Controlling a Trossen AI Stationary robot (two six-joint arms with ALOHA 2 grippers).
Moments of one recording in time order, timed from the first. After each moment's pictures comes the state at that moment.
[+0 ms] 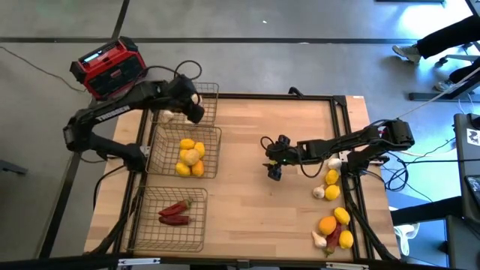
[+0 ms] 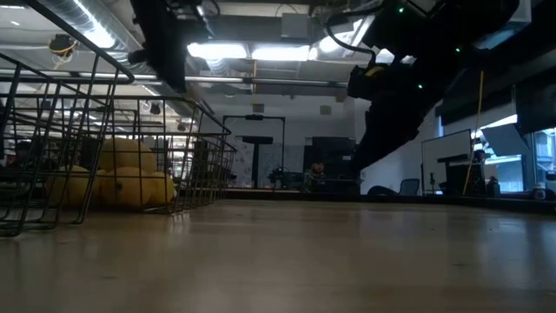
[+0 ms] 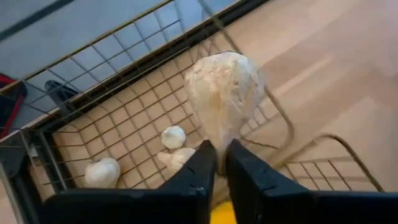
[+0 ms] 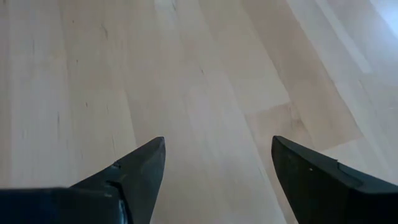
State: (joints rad) left arm 0.51 1.26 1.27 -1.05 -0.29 -0.42; right arm 0.05 1.51 0.75 -0.11 0.23 0.24
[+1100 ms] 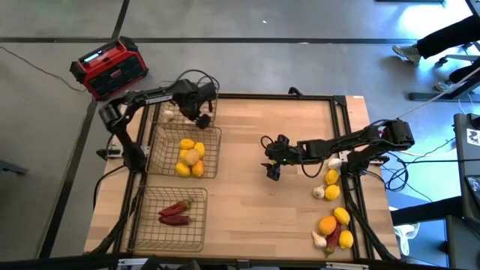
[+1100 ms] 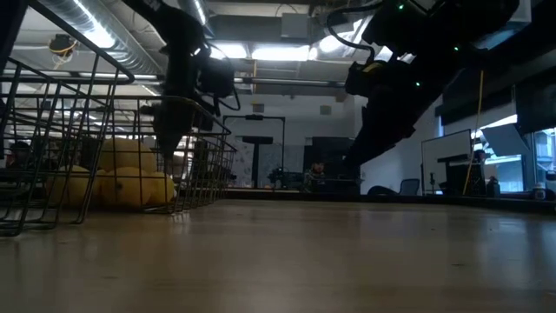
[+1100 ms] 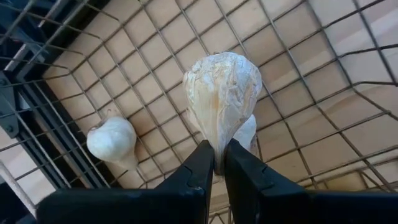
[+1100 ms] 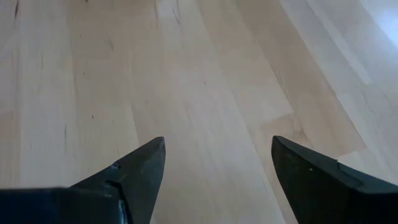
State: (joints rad) left arm 0.64 1.71 1.26 -1.14 -0.29 -0.34; right arm 0.05 1.51 0.75 -0.07 0.23 0.24
